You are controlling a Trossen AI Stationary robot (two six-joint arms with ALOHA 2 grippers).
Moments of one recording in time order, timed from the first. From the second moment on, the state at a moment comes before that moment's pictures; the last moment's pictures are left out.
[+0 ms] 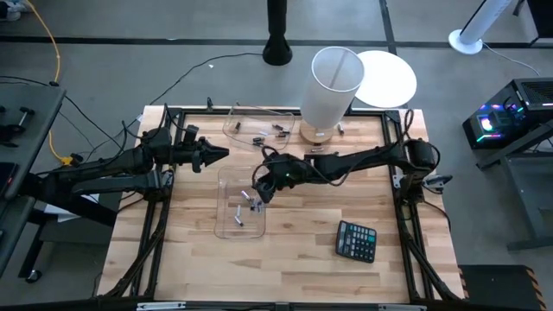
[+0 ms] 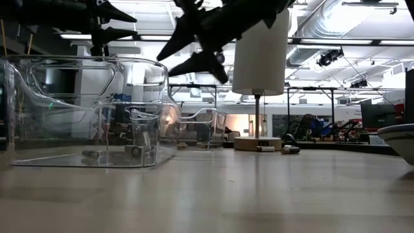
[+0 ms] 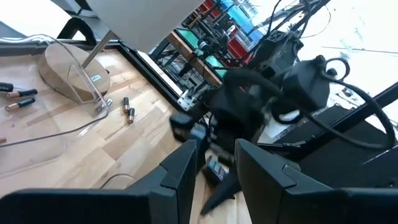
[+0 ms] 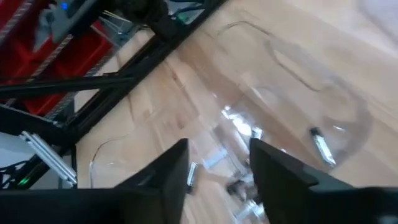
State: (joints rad) left arm 0.33 0.59 0.43 0.07 0.21 -0.75; right arm 0.02 1.86 1.37 -0.08 0.03 0.72
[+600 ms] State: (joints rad) left arm 0.33 0.59 0.43 0.07 0.20 -0.73; right arm -0.19 1.58 1.08 -0.94 0.22 0.54
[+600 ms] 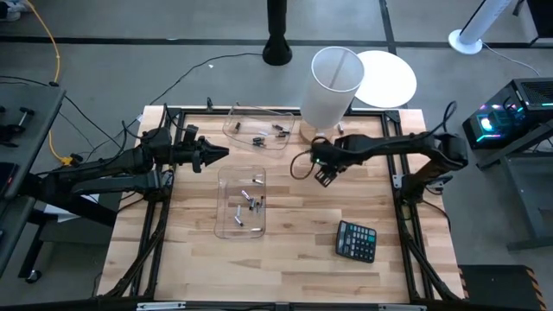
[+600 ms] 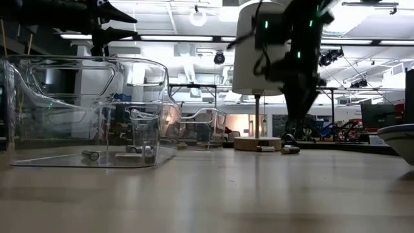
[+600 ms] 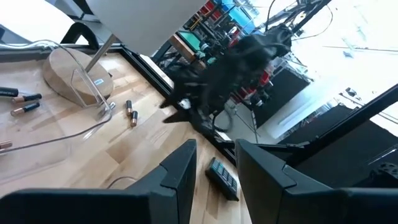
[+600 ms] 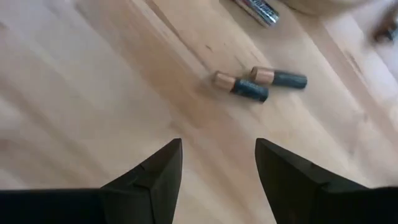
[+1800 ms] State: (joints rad) left arm 0.33 0.59 0.43 0.07 0.19 -0.73; right arm -0.17 1.75 1.16 -0.62 -0.19 -0.05
